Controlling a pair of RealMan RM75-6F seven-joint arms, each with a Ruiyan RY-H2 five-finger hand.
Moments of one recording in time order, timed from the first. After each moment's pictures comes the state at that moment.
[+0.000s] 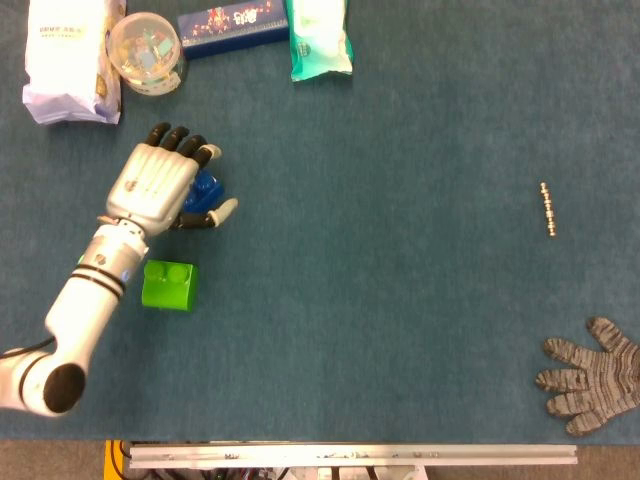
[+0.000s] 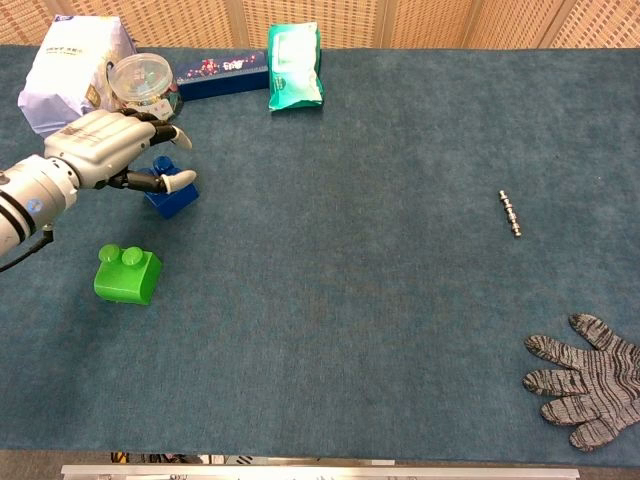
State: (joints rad) left arm -0.68 -1.40 -0.04 -1.60 1.05 1.03 0.50; right arm 0.07 -1.02 0.08 -1.49 -1.52 1.51 0.16
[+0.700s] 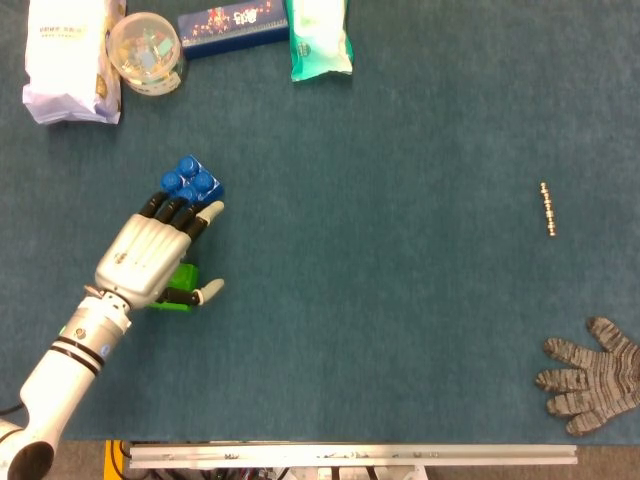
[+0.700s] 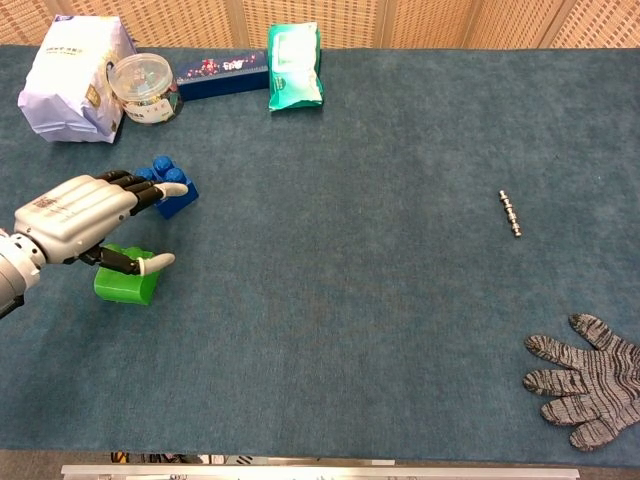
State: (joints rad) left arm -0.52 -1.37 0.11 -1.69 1.29 1.12 0.47; right arm 0.07 -1.02 0.08 -1.49 -1.53 1.52 0.16
